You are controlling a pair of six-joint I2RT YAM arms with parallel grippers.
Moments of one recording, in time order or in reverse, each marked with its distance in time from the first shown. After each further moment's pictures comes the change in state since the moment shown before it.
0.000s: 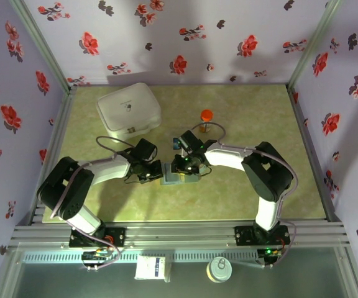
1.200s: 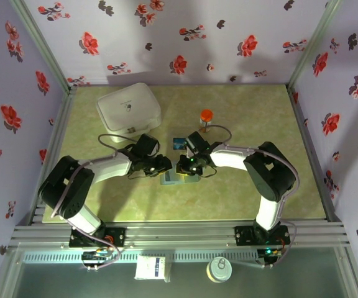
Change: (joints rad) left arm -0.006 0.023 0.043 0.114 0.080 -0.072; right arm -0.061 -0.017 -0.093 0.102 -0.073 0.012
